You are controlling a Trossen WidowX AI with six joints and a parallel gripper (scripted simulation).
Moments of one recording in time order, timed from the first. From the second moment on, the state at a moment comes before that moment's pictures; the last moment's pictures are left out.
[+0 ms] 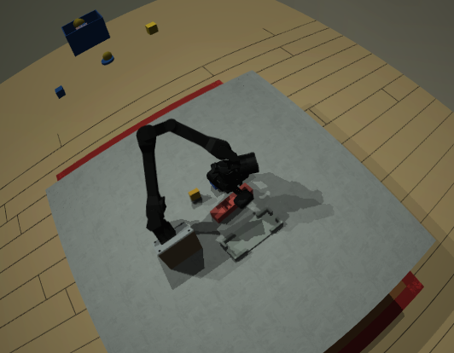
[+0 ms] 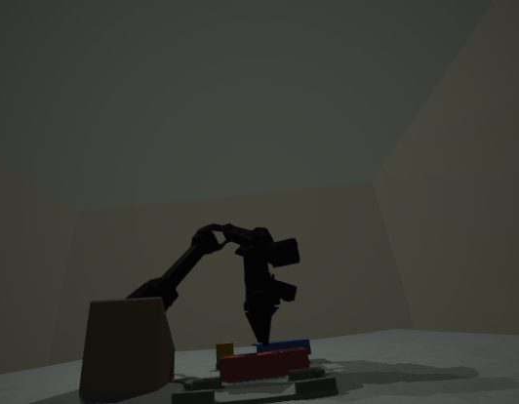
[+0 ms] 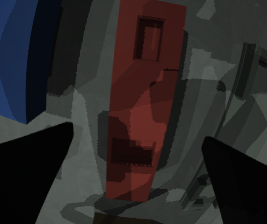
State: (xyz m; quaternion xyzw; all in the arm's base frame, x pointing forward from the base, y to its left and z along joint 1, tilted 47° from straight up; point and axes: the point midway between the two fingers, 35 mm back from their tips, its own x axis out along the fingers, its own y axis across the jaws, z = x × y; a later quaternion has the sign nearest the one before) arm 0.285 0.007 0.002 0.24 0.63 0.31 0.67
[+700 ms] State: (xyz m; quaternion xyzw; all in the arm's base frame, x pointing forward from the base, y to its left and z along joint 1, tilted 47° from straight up) arm 0.287 0.031 -0.021 0.24 0.63 0.31 0.67
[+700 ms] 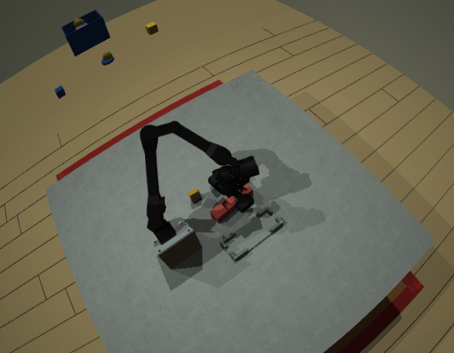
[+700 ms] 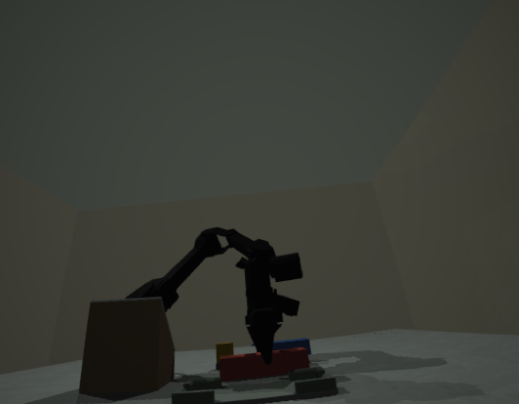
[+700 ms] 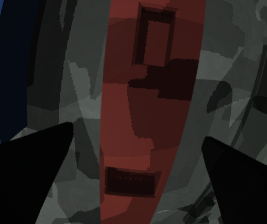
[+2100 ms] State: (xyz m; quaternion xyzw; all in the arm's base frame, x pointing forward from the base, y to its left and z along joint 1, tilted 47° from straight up) arm 0.288 0.016 -0.009 0.25 0.64 0.30 0.66
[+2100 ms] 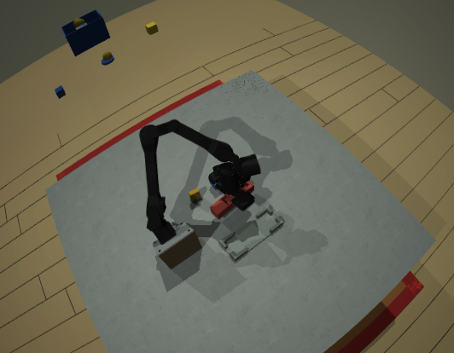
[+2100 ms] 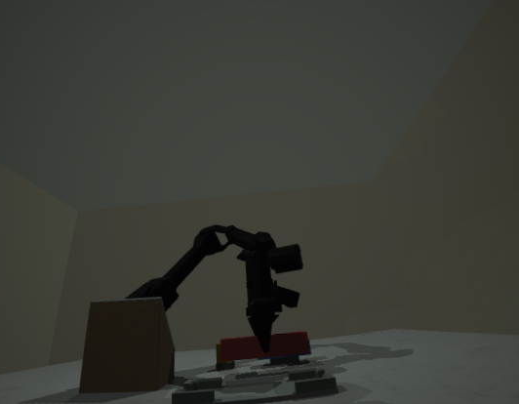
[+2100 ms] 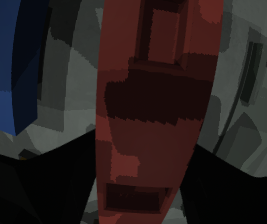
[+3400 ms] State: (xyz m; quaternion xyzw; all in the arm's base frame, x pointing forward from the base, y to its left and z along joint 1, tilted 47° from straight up) arm 0.284 -0.057 0.043 0.25 0.63 0.30 0.67
